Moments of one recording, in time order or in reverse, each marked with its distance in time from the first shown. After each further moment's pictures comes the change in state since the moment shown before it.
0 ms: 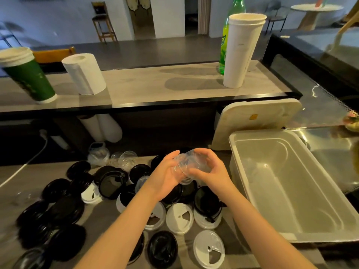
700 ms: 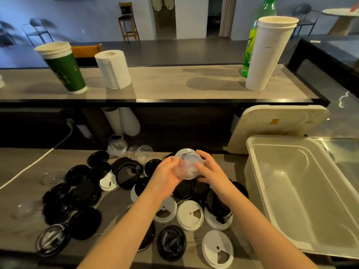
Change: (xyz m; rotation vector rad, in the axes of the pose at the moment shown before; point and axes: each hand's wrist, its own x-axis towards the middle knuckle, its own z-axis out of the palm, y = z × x) left_hand -0.023 -0.001 -0.020 -0.023 0.174 0.121; right_hand 0.003 -0.004 0.030 0.093 -0.262 0.237
